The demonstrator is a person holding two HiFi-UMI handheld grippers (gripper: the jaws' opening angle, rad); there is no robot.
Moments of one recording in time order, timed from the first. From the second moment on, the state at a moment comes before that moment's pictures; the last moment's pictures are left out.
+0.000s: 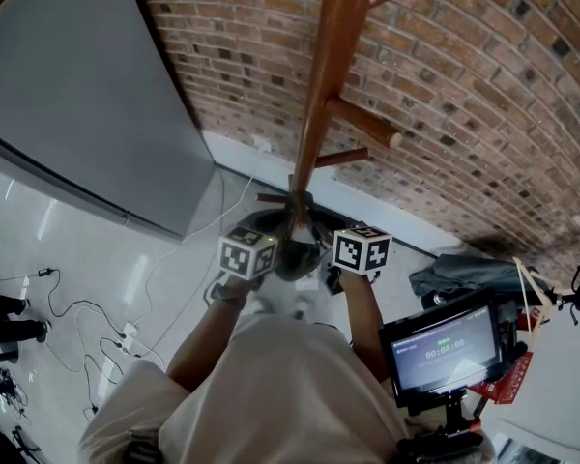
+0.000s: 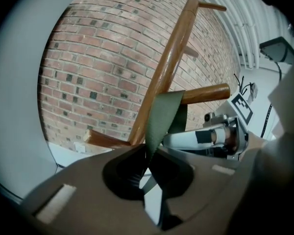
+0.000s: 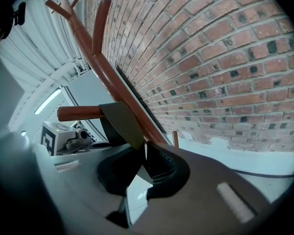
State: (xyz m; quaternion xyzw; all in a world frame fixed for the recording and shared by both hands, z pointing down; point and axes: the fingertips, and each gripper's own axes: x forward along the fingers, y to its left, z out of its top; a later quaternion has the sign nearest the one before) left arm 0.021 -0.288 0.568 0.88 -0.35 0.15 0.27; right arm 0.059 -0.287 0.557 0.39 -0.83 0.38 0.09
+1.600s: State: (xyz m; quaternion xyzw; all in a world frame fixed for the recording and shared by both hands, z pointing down) left arm -0.012 -0.271 0.508 0.90 -0.38 0.16 0.13; right arm 0.083 -0.271 0.463 0.45 -0.85 0.23 0.09
